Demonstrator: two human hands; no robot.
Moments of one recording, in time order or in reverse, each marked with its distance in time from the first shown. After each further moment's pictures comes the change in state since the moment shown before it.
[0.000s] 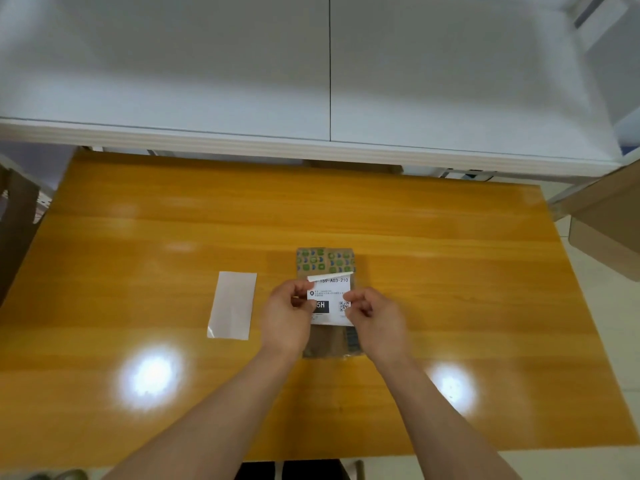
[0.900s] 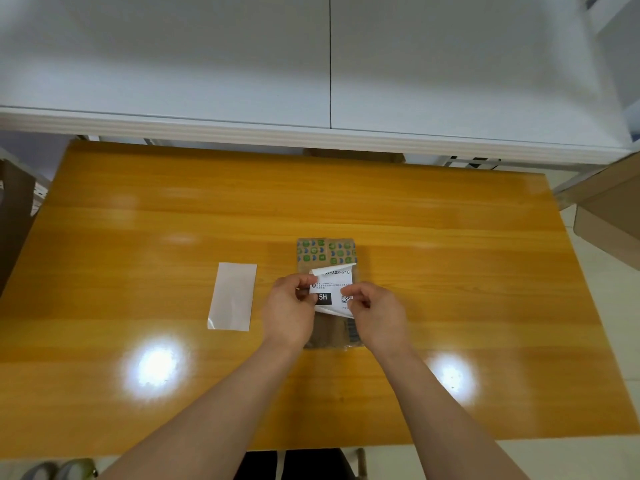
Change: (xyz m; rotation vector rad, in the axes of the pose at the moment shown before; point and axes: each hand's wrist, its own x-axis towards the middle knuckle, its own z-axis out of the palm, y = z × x) left_hand 0.004 -0.007 0.006 0.080 0.002 0.019; right_hand 0.003 0.000 0.005 -0.085 -0.003 0.043
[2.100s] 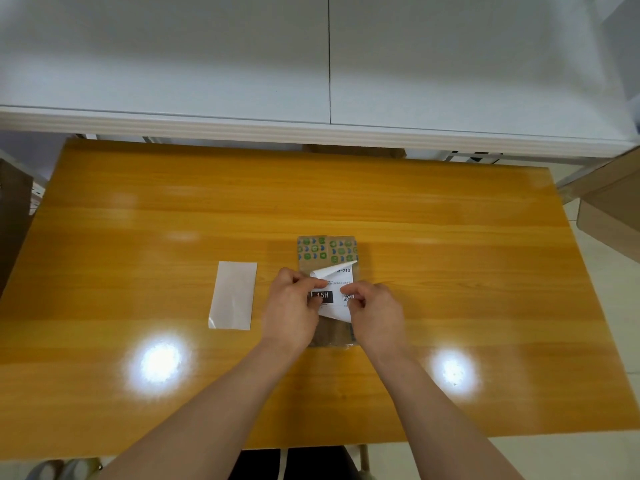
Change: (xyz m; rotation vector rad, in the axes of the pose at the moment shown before) left_hand 0.000 -0.001 -0.005 0.376 -0.060 0.275; right_hand -0.002 -0.001 0.005 -0.189 0.049 -0.066
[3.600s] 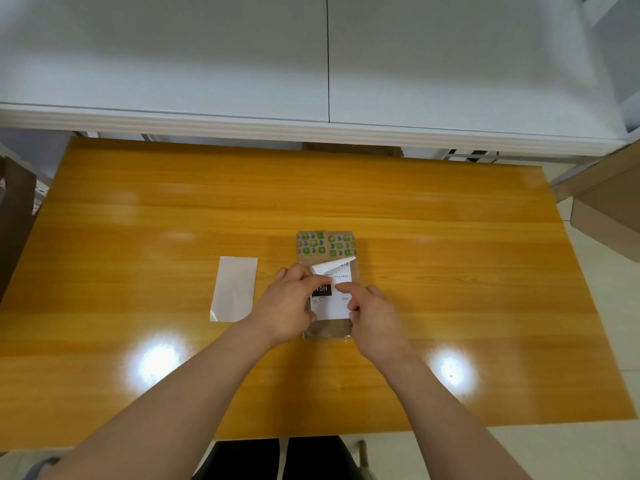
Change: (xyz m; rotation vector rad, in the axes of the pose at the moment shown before) left_hand 0.005 -0.008 -0.024 0.279 -0.426 0.193; right_hand -0.017 0.013 -0.002 -0.046 -0.185 -0.115
